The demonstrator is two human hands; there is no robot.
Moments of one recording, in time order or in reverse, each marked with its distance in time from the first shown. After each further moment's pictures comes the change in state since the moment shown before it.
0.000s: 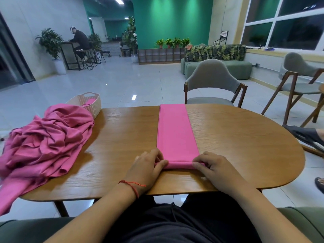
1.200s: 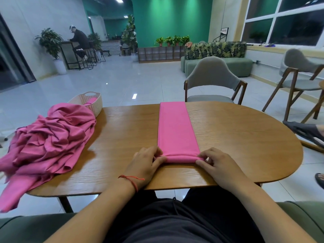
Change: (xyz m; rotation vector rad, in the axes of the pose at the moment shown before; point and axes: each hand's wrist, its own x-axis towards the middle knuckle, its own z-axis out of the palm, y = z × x) left_hand 0.003 -0.009 -0.004 0.014 -0.020 0.048; right_hand -0.009 0.001 -0.003 -0.153 0.064 0.096
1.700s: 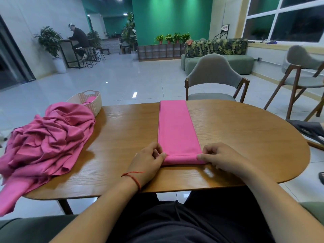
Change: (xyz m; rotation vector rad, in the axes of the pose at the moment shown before) left_hand 0.012 -0.001 0.005 -0.198 0.037 -0.147; right_hand 0.038 -0.001 -0.020 0.243 -0.287 0.230
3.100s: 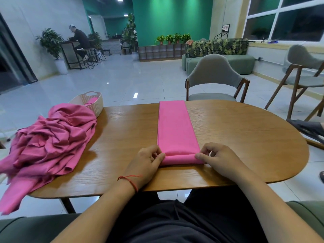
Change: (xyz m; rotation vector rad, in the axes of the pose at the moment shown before) left_hand -0.008 -0.003 -0.006 0.050 0.015 0.085; right_hand -0.004 0.009 0.015 -0.075 0.223 -0.168
